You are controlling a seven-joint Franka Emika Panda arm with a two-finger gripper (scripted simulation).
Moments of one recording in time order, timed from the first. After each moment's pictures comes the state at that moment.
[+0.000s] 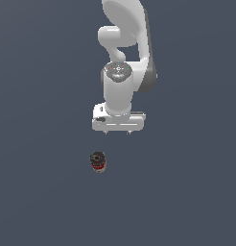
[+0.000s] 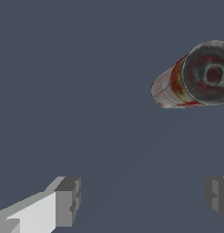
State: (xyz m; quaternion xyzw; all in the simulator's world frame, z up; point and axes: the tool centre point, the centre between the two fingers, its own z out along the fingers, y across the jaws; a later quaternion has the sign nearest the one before) arm -0.003 -0.001 0.157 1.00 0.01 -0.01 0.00
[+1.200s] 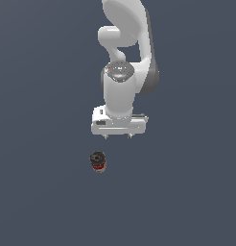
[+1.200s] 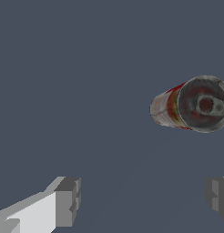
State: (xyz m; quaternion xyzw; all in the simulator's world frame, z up) arm 0.024 0.001 0.167 1.00 0.02 0.01 0.01
